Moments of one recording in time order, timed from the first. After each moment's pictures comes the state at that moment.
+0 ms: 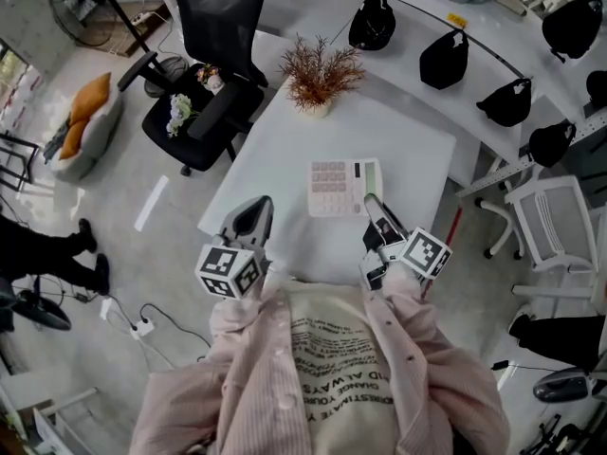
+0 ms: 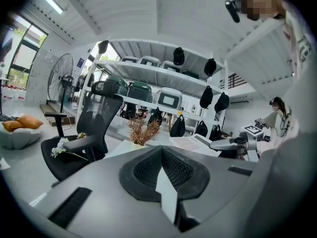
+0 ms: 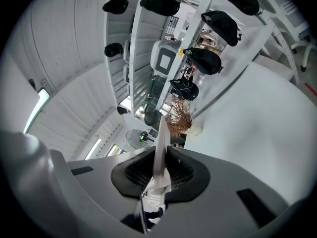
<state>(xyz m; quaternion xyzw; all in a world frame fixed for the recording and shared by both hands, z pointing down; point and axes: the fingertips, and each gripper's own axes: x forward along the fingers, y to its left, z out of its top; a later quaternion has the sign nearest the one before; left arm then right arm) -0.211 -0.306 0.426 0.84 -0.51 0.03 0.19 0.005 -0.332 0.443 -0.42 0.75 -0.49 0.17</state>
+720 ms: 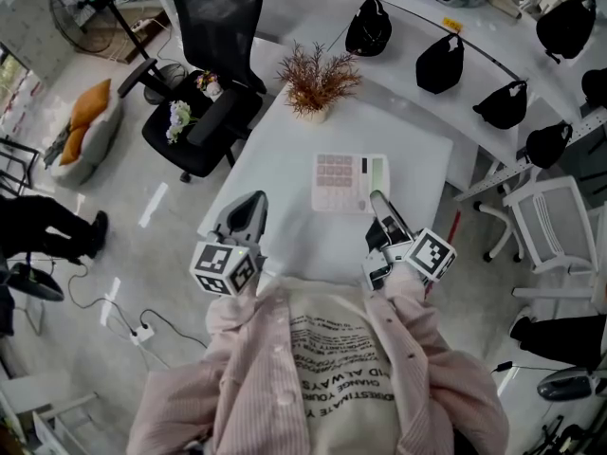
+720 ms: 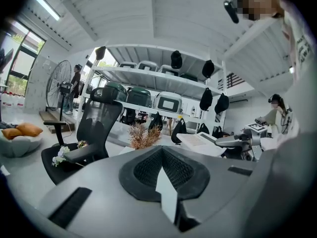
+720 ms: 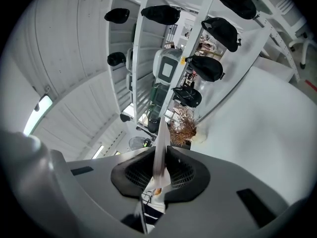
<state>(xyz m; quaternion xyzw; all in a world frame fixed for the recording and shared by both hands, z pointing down) -0.219 -0.318 0.407 0.84 -0.52 0.02 0.16 0.017 -0.338 0.415 -0.43 0.75 -0.46 0.20</state>
